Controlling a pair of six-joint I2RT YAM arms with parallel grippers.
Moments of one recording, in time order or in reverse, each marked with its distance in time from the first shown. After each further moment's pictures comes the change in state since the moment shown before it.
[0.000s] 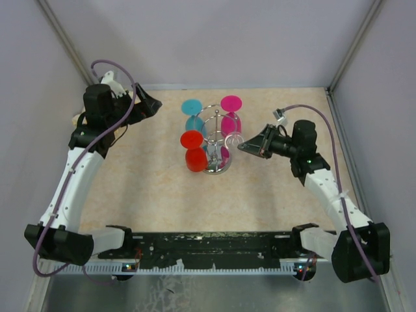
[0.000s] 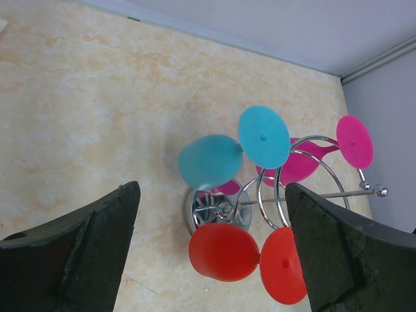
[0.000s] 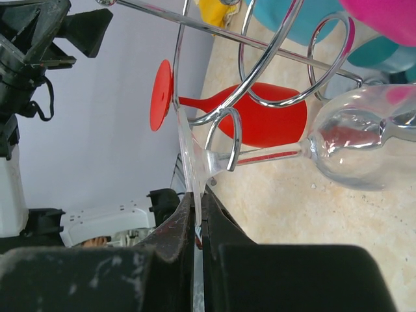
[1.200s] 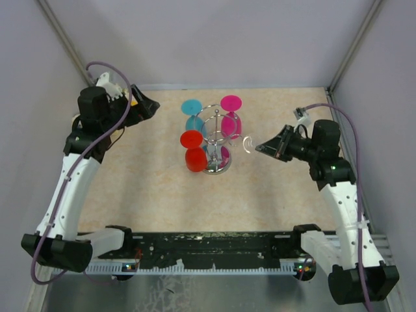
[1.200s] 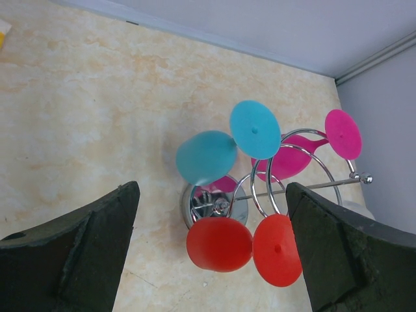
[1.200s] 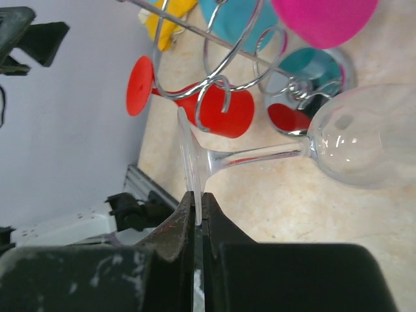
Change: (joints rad) left arm 0.000 -0.048 0.000 -0.027 0.000 0.001; right arm -0.115 -0.197 0.166 -0.501 0.072 -0.249
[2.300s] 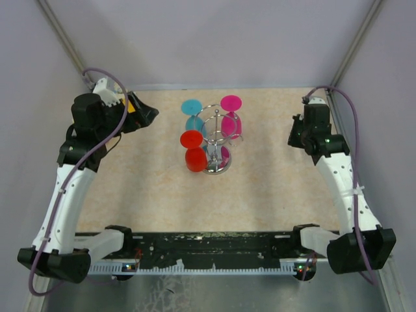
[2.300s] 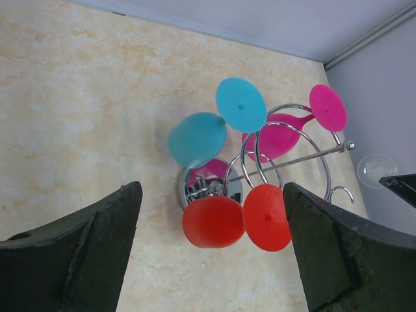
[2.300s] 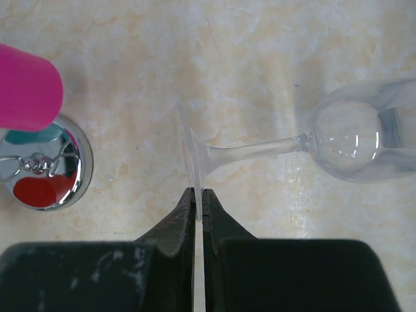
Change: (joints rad) left arm 0.000 -0.094 -0.029 -0.051 0.047 0.021; right arm 0.024 0.250 0.233 -0.272 0.866 -0.422
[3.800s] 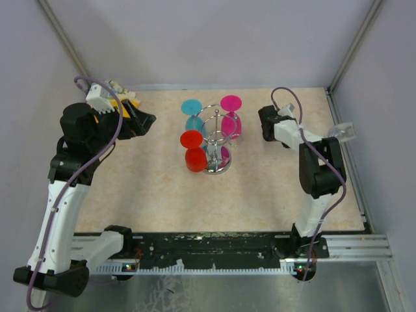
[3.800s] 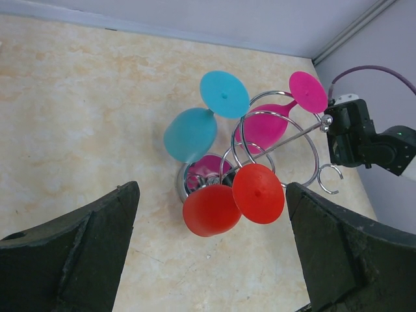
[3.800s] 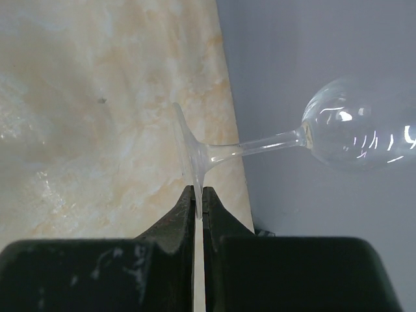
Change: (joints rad) left arm -0.005 -0.112 -0.016 -0.038 0.027 0.061; right arm 0.145 0.690 0.137 0.039 0.946 -0.148
